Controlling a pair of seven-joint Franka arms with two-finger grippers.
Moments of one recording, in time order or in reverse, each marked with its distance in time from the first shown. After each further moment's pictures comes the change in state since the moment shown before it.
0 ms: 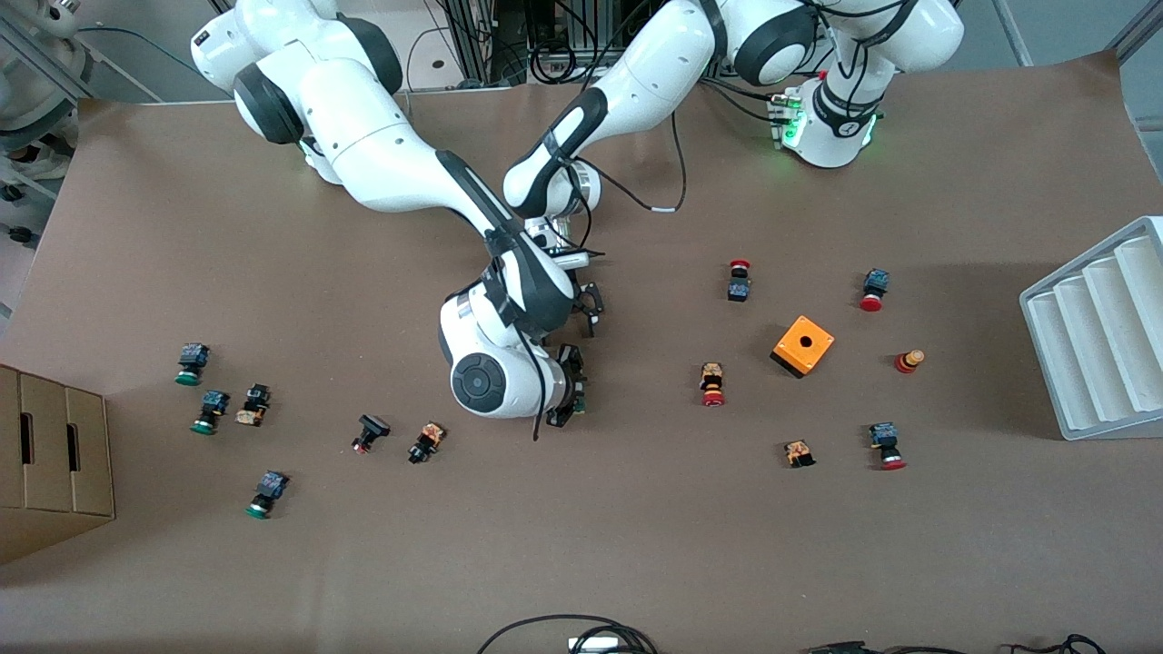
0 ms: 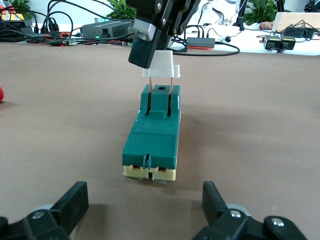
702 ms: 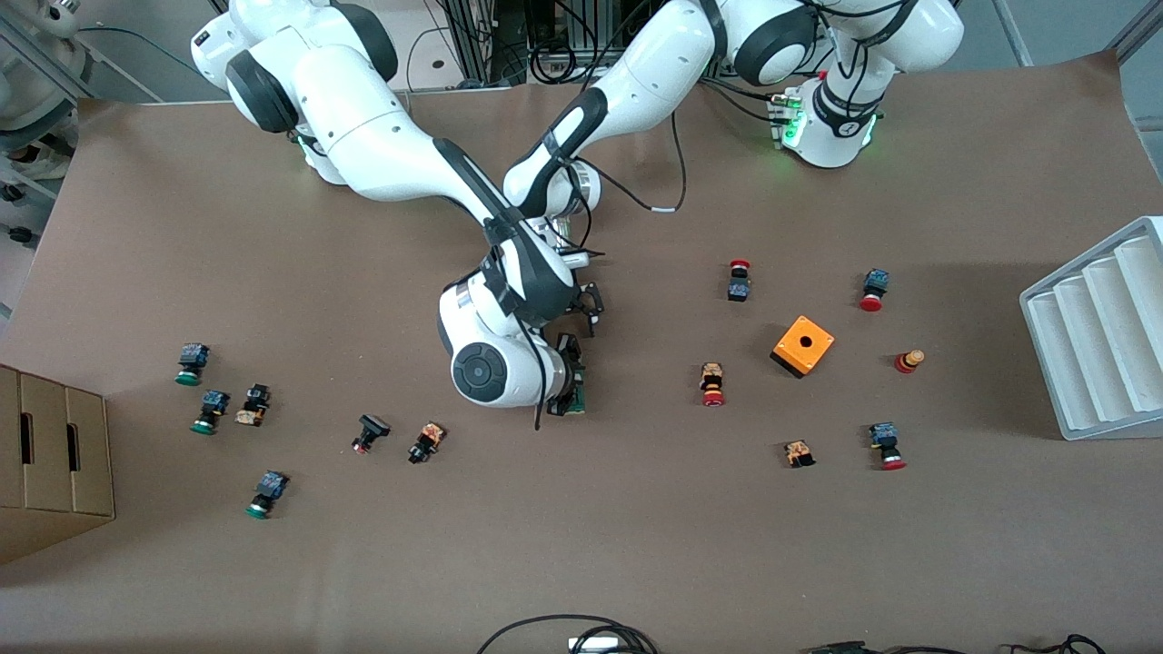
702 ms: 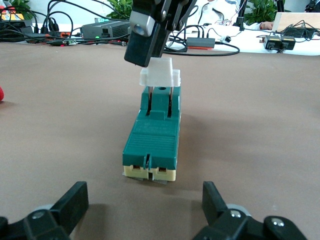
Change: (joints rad) left arm 0.000 0.000 0.000 0.000 0.000 0.000 0.000; right arm 0.004 -0.048 0.018 -0.067 -0.018 -0.001 -0.022
